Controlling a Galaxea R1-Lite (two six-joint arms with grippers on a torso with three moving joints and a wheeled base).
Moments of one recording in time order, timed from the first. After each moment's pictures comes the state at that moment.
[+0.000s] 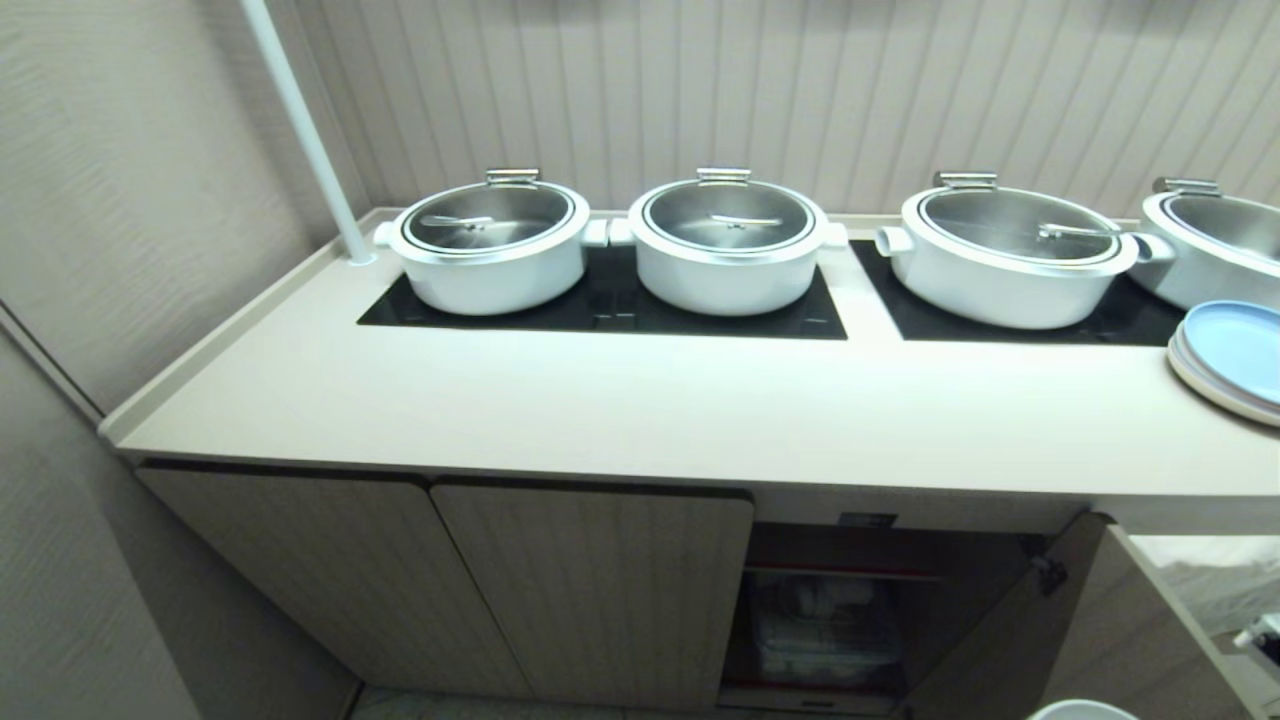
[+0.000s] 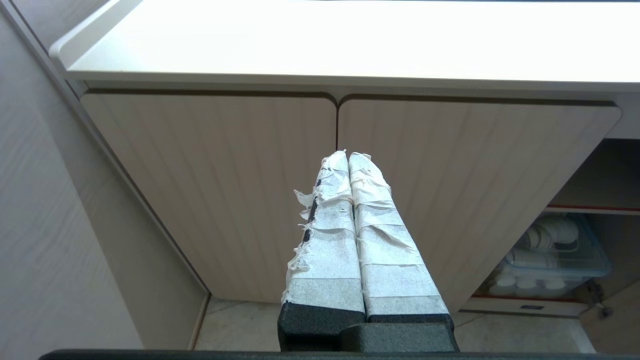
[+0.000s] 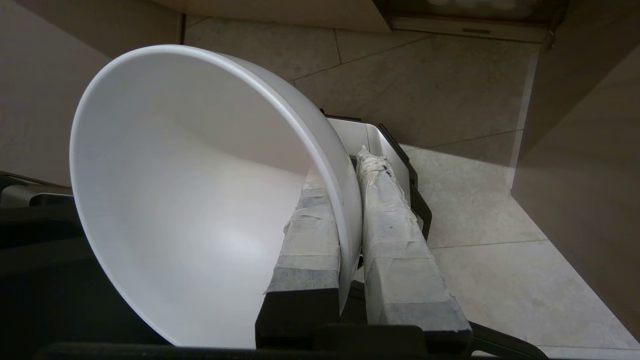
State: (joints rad) left arm 0.00 0.00 0.00 0.00 0.00 0.00; right arm 0.02 0.99 -0.20 0.04 0.37 0.10
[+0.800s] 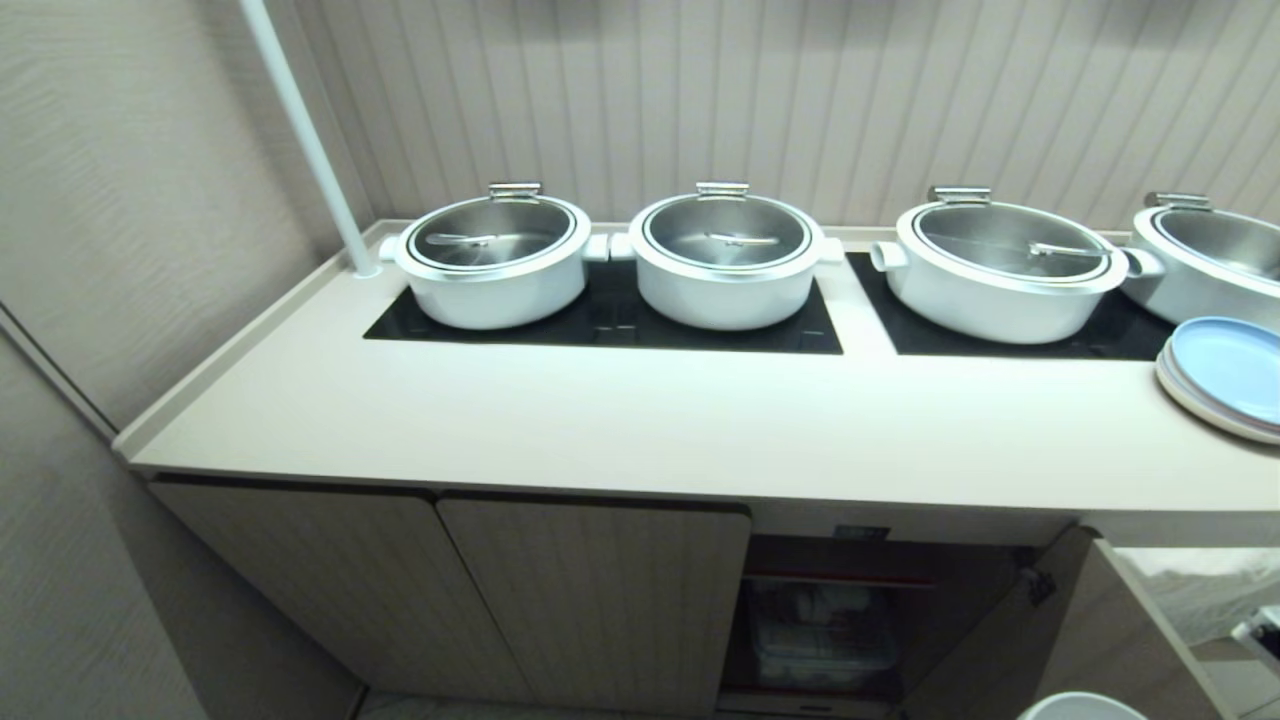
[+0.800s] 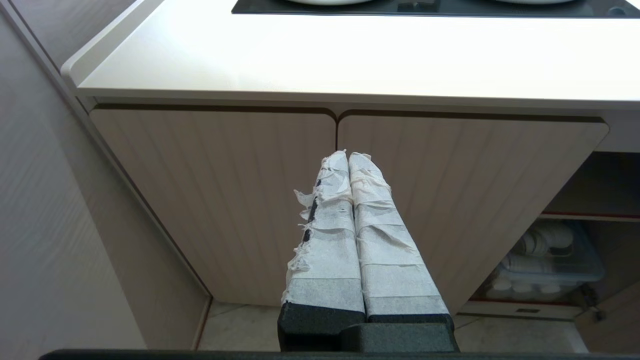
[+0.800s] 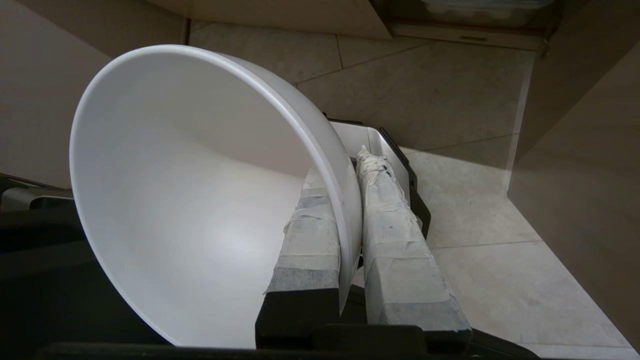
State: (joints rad) left arm 0.00 0.00 0.00 0.00 0.00 0.00; right arm 0.02 1.00 -0.21 0.04 0.36 0.10
